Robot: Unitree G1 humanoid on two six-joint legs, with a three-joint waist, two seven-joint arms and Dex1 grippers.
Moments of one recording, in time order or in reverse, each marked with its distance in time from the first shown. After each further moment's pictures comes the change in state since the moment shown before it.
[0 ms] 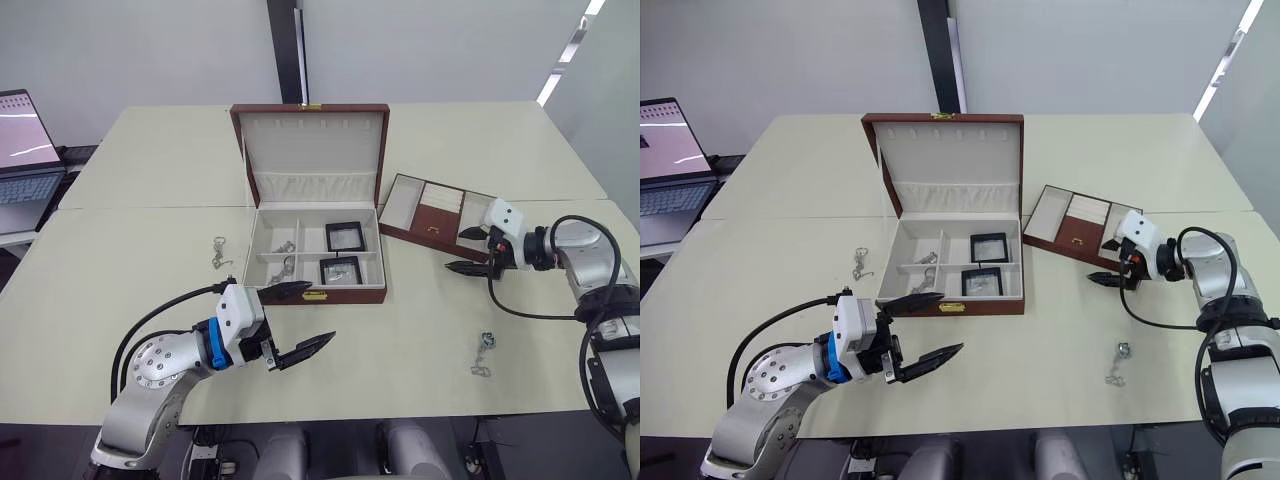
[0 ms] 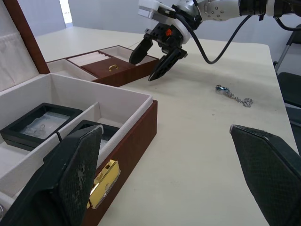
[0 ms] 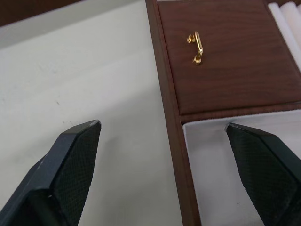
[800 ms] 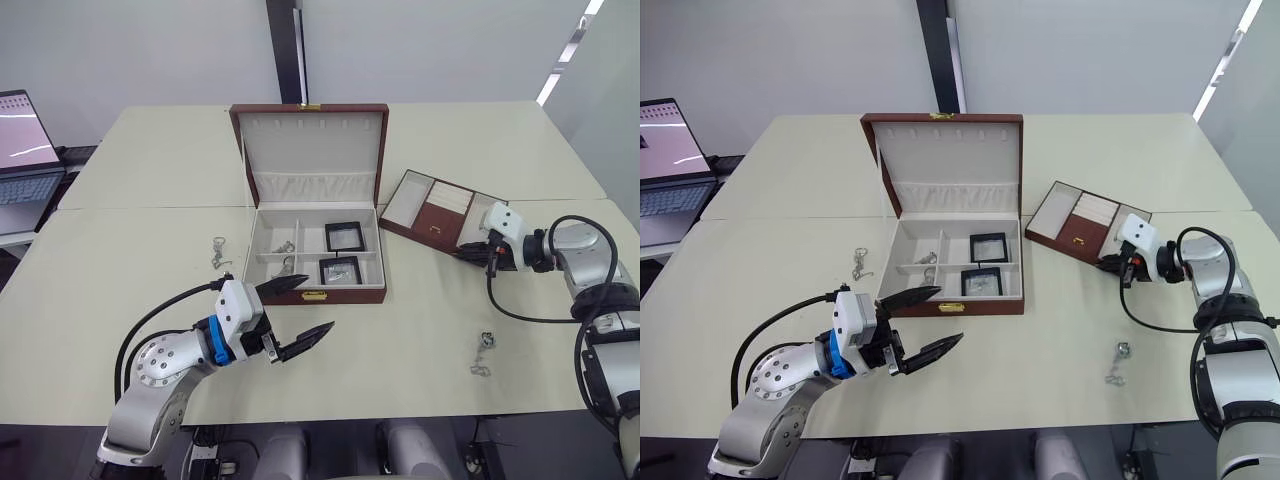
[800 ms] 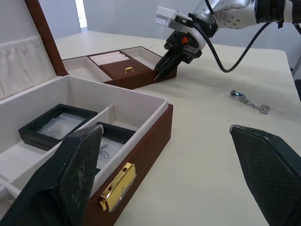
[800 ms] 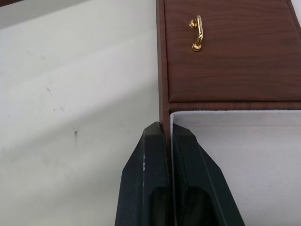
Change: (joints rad) left arm -0.017 -0.032 -0.001 0.028 0.004 -0.018 0.037; right arm 0.005 -0.009 -0.049 0.032 -0.029 -0.036 0.017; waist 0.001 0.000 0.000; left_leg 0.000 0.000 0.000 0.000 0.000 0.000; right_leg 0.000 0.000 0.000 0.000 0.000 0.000
